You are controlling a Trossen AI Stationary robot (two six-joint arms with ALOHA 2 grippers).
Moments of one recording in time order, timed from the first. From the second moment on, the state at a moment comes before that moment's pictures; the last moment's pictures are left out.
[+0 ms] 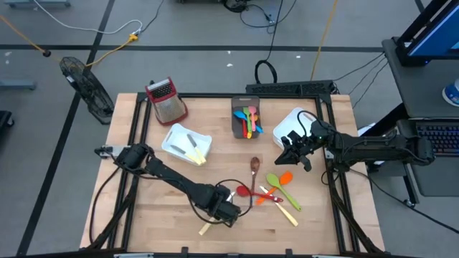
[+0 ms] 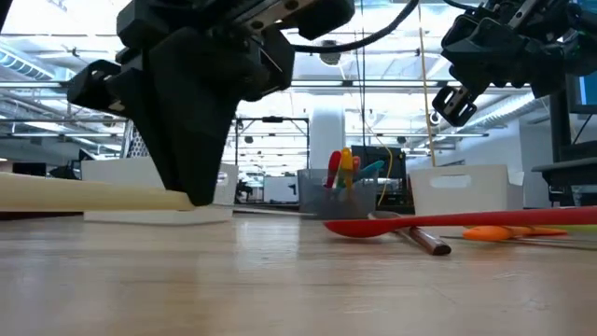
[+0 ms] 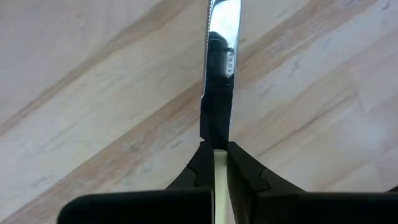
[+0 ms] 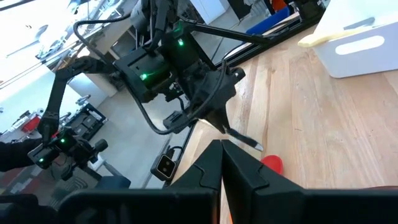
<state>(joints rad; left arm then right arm) -0.45 2.14 1.68 -0.94 0.06 -1.44 -0.26 0.84 0.27 0.44 -0.76 0.56</state>
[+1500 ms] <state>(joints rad) -0.25 1.78 1.68 -1.47 -0.20 -2.43 -0.26 0.84 0.27 0.44 -0.79 0.56</state>
